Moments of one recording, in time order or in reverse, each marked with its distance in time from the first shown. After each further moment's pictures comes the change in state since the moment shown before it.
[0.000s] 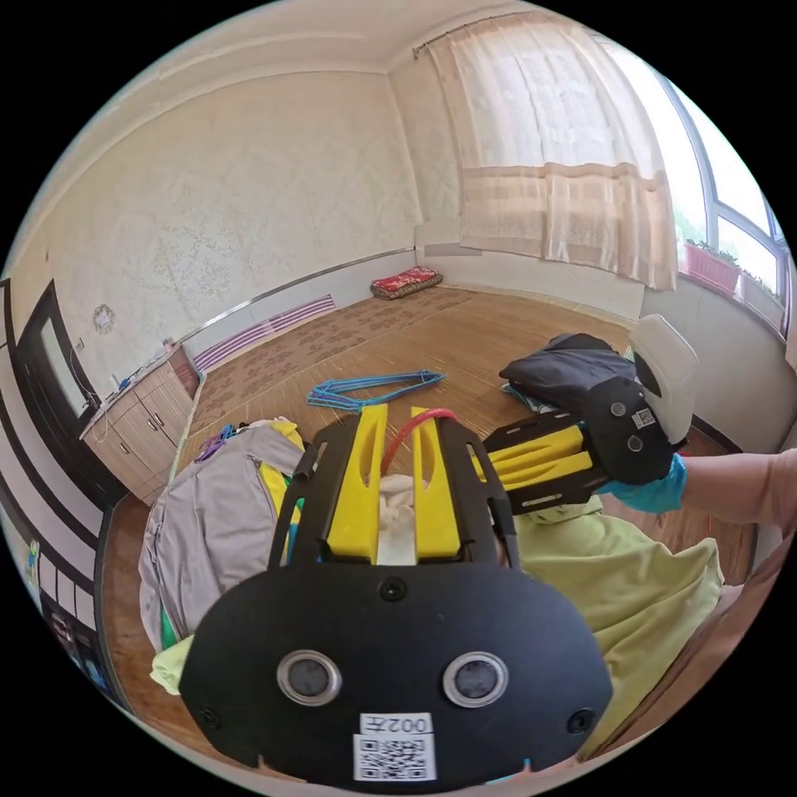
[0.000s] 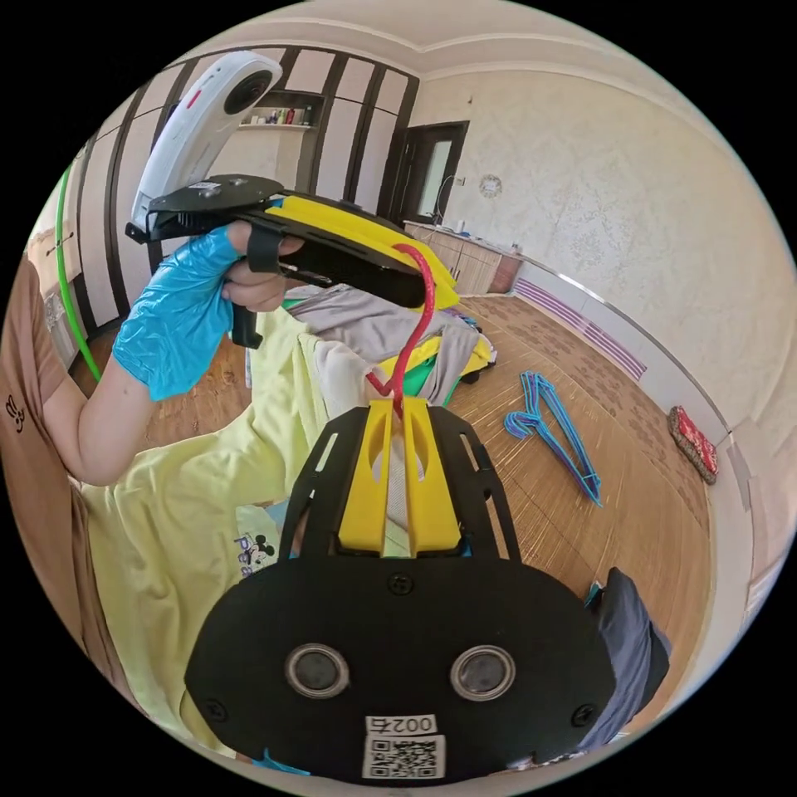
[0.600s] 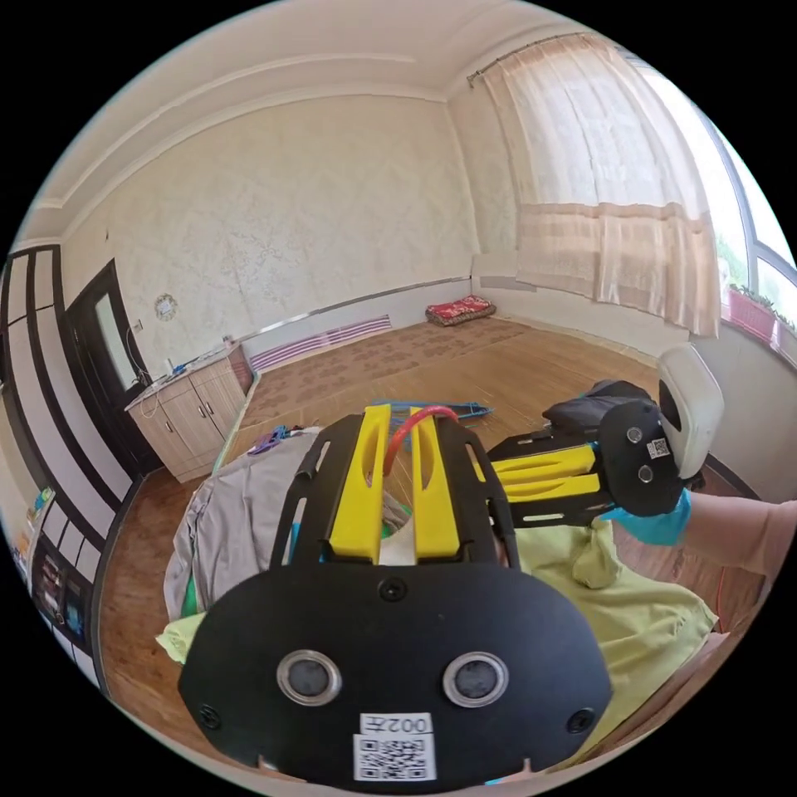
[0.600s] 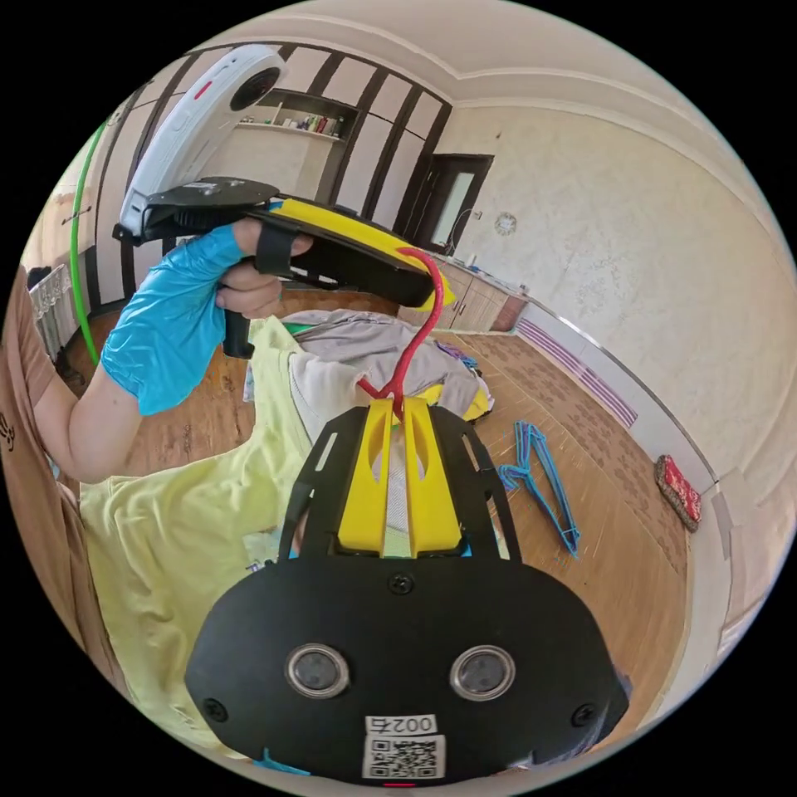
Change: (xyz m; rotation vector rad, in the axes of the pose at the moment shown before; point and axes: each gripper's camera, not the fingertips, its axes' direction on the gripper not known) left arm -0.022 0.007 -0.039 -0.010 -0.102 -0.136; right arm -0.020 -0.022 -0.005 0.008 -0.070 -0.038
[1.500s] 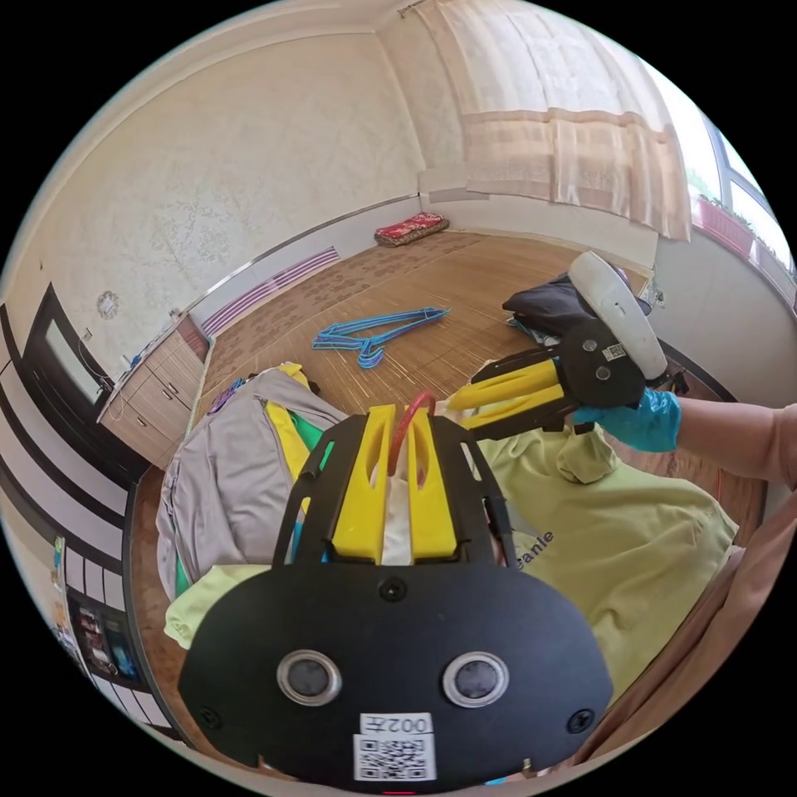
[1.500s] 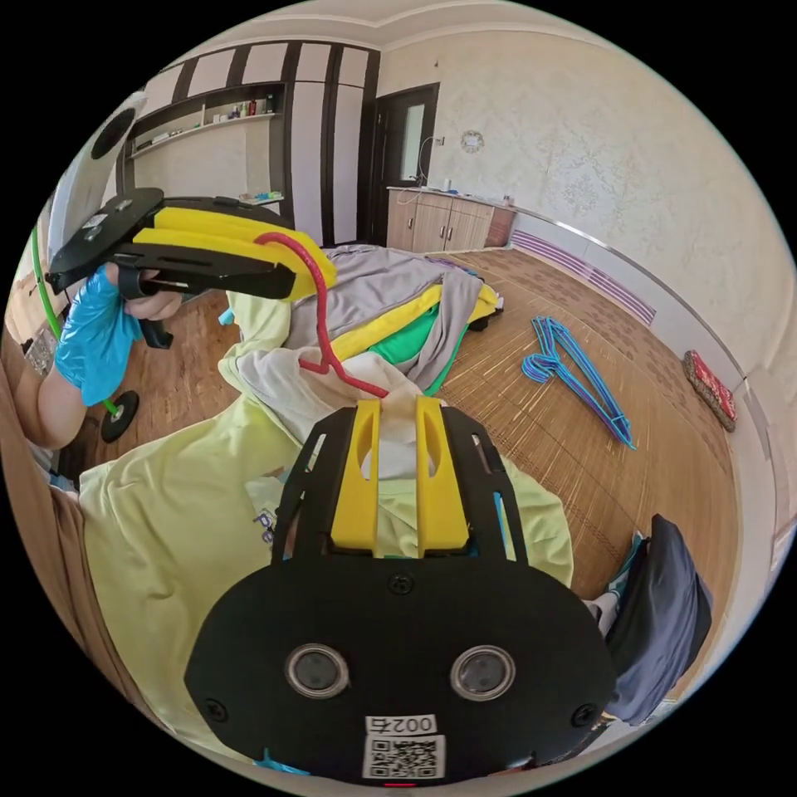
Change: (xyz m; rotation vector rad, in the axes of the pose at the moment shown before) left arm 0.082 0.028 0.042 -0.219 0.035 0.205; right arm 0.025 0.081 0.045 -0.170 0.025 0.160
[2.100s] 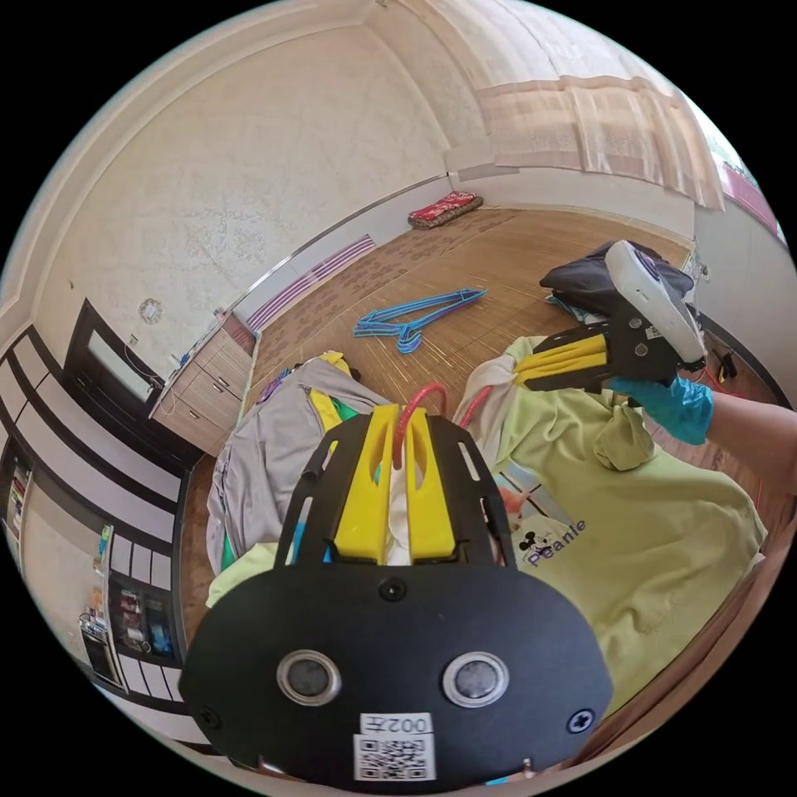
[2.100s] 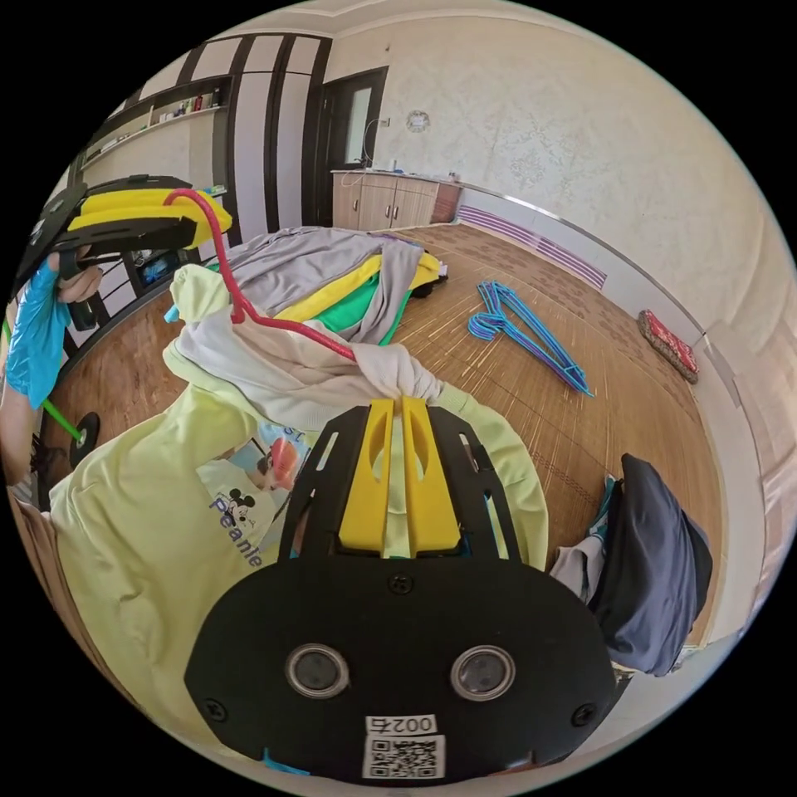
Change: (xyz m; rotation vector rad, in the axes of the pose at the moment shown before) left arm 0.035 -0.014 -0.007 -0.065 -0.172 0.002; right arm 0.025 0.028 0.016 -0.049 0.085 0.176
